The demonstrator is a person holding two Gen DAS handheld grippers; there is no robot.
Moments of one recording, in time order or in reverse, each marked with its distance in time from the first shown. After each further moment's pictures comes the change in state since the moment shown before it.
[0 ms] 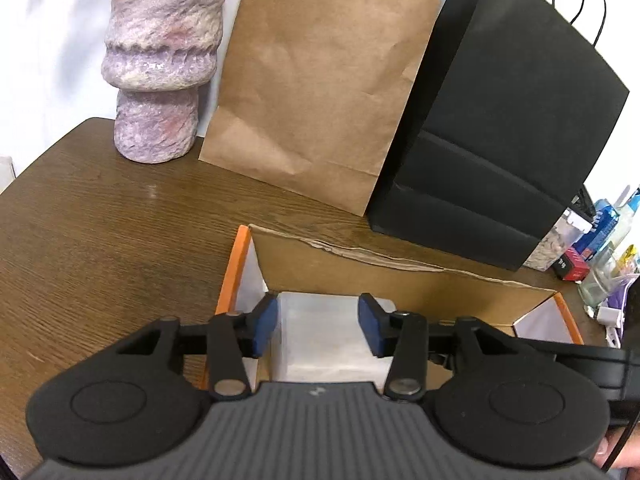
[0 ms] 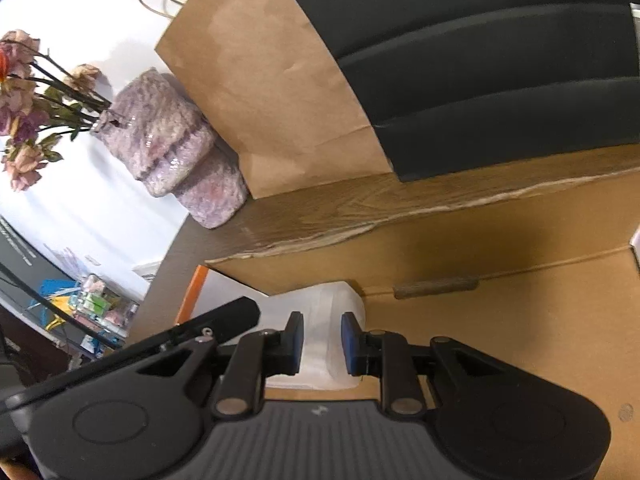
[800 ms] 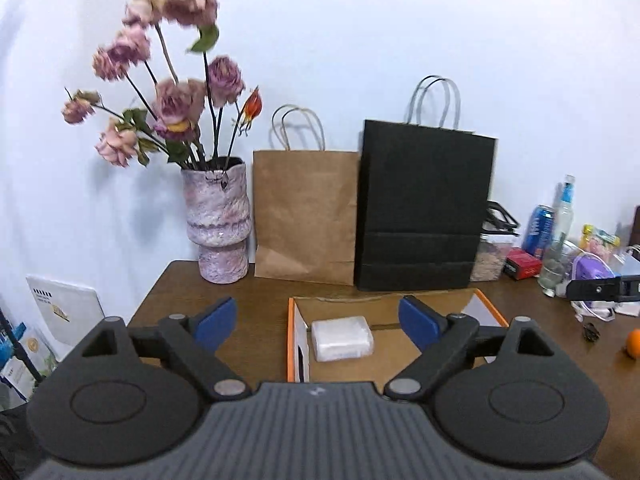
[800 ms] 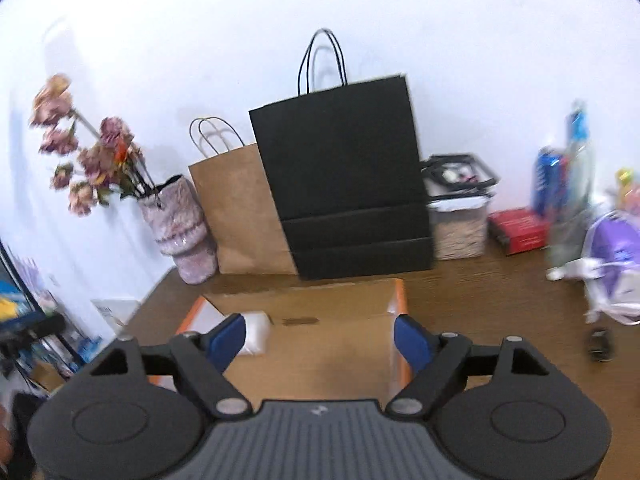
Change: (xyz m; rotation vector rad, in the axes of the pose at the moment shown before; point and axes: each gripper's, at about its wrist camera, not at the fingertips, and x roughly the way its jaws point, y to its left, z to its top) left arm -0.279 -0.050 -0.059 0.272 -0.304 0.109; right arm -0.314 0.009 -0.089 -0.225 -0.332 -0.235
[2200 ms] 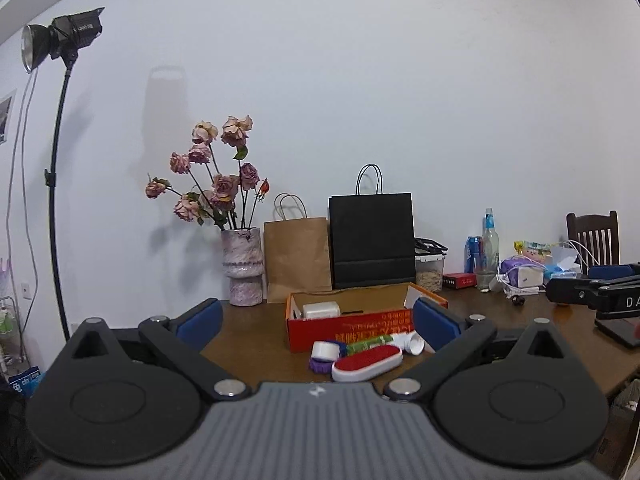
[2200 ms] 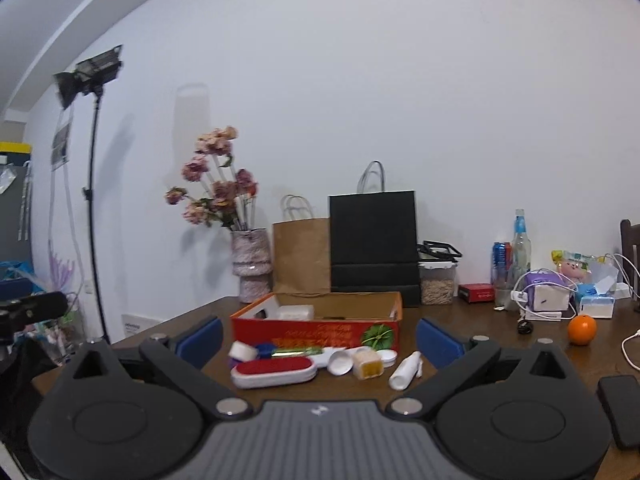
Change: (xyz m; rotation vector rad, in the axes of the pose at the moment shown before) left arm -0.306 -0.052 -0.251 0.070 -0.385 0.026; right arm -0.267 0.069 -0.303 -0.202 -0.452 0.029
